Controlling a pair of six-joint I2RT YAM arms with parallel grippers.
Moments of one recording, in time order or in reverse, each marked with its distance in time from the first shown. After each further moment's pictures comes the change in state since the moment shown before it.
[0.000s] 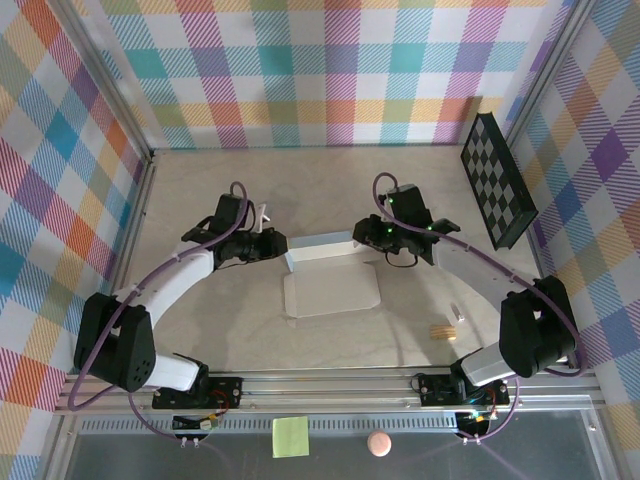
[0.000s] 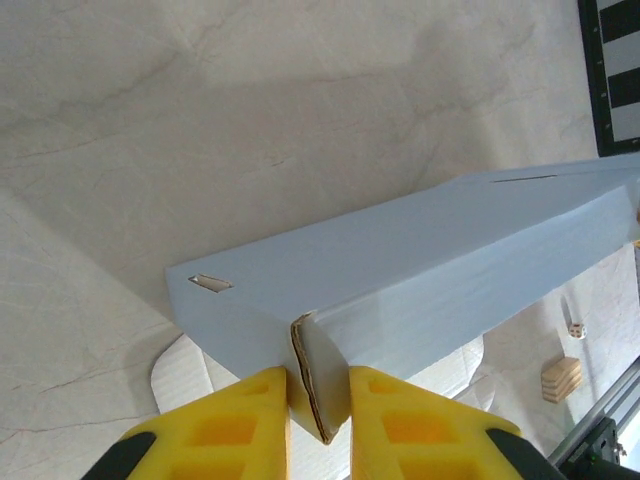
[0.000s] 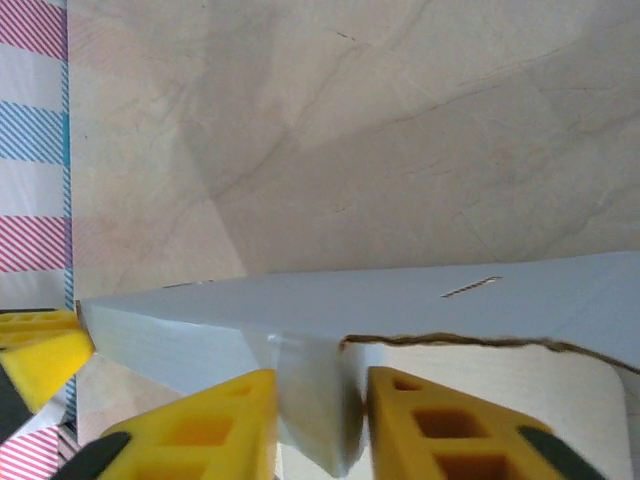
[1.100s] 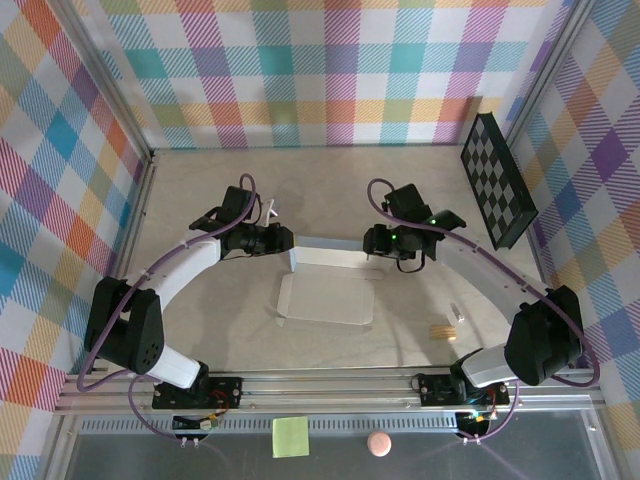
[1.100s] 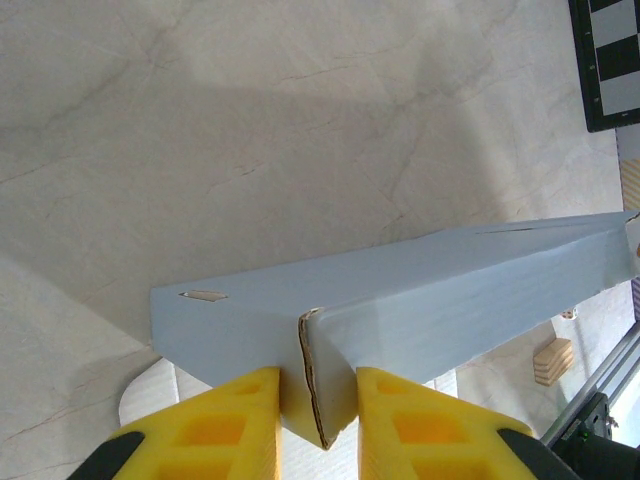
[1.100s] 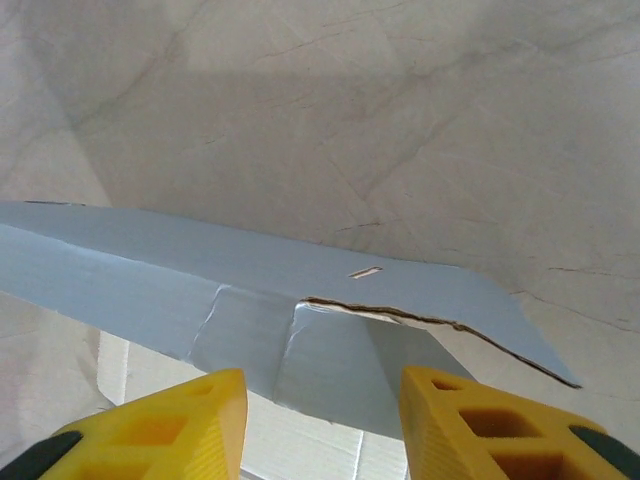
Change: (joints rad) left arm -0.019 0.106 0.101 -0.043 0.056 0.064; right arm 0.047 -0.044 0.110 -0.374 0.190 -0.159
